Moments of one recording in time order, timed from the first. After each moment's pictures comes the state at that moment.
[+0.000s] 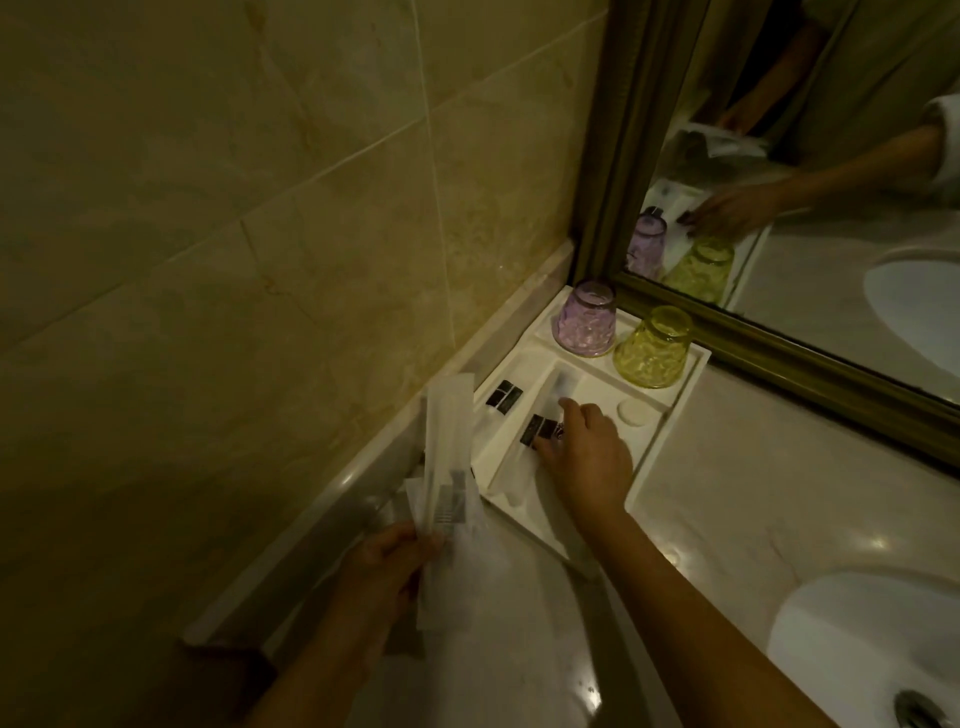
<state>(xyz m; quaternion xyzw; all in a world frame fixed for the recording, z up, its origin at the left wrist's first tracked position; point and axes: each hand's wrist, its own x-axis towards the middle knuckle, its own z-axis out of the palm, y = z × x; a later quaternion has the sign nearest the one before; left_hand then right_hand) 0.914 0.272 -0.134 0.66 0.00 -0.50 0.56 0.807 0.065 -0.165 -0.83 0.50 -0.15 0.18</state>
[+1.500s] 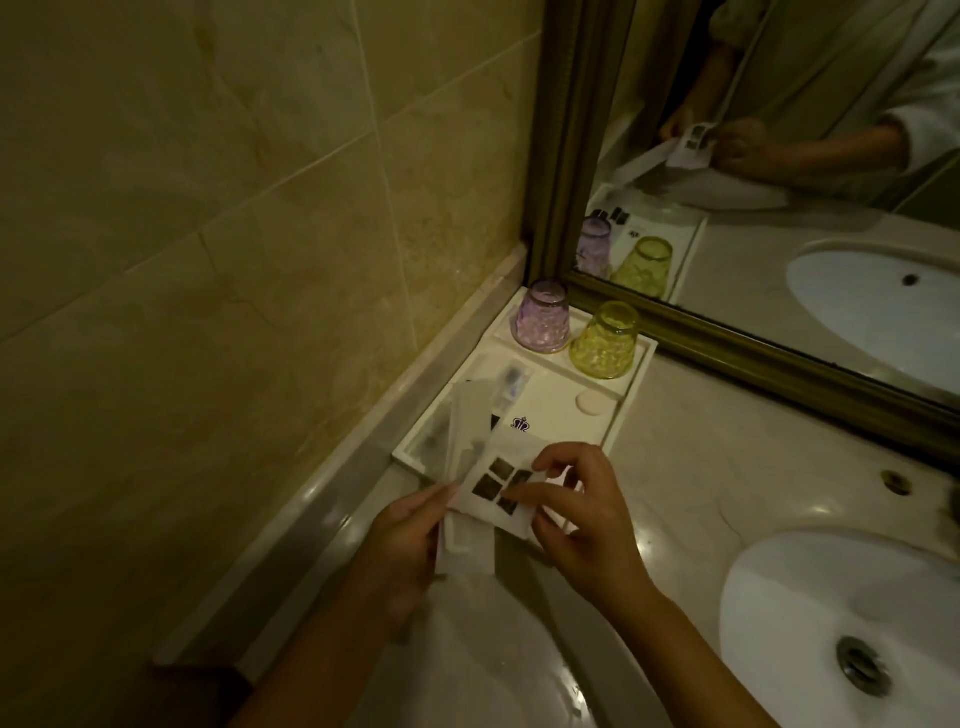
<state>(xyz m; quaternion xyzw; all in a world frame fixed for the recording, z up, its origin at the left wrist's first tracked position) 0.895 0.233 -0.108 0.57 -0.13 -0.57 0.57 0.738 0.135 -0.094 -0.86 0.23 -0.39 0.23</state>
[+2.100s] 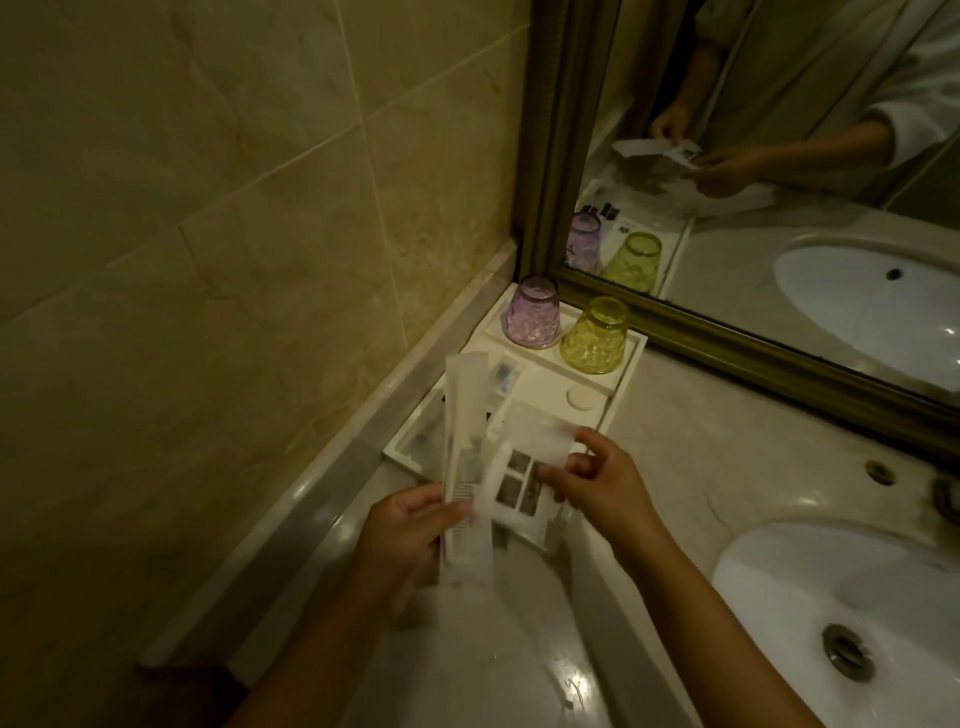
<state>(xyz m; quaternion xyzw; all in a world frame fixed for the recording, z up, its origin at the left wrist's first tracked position) 0.889 0.230 -0.110 0.65 -0.17 -0.50 0.55 0.731 0.103 -0.088 -0.60 0.48 -0.24 0.60</state>
